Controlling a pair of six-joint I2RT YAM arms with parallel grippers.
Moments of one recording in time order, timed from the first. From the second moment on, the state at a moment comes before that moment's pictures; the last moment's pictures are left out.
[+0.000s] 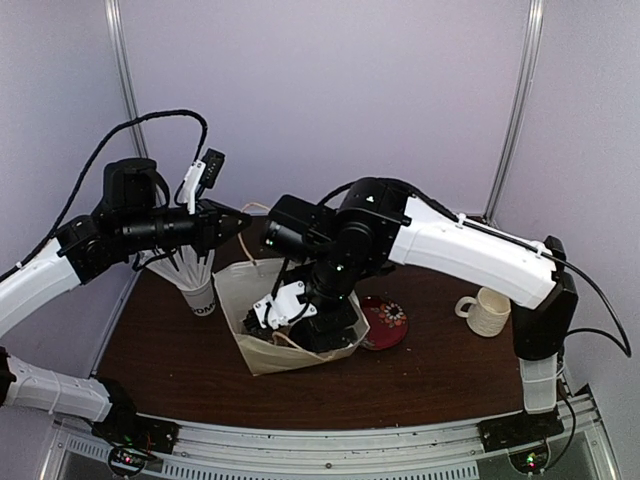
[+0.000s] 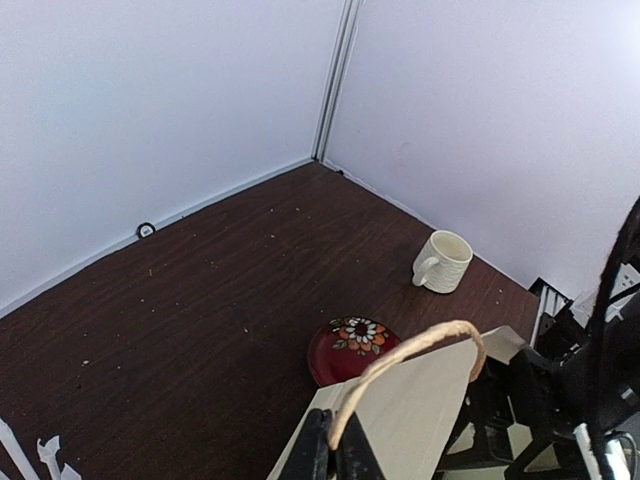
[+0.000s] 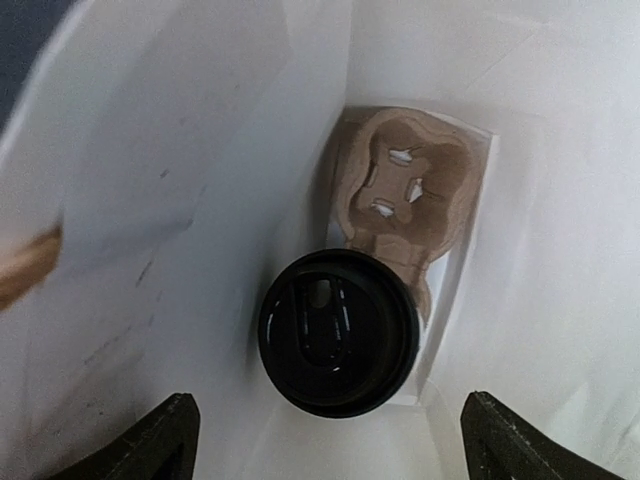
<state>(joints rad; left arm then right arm) -0.69 1.08 1.11 -0.30 0.29 -0.14 1.23 2.06 2.25 -1.42 0.04 -0.78</state>
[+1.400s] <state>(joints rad) -0.69 1.18 1.25 -0.29 0.27 0.17 0.64 1.69 1.89 -1.09 0.05 -0.66</state>
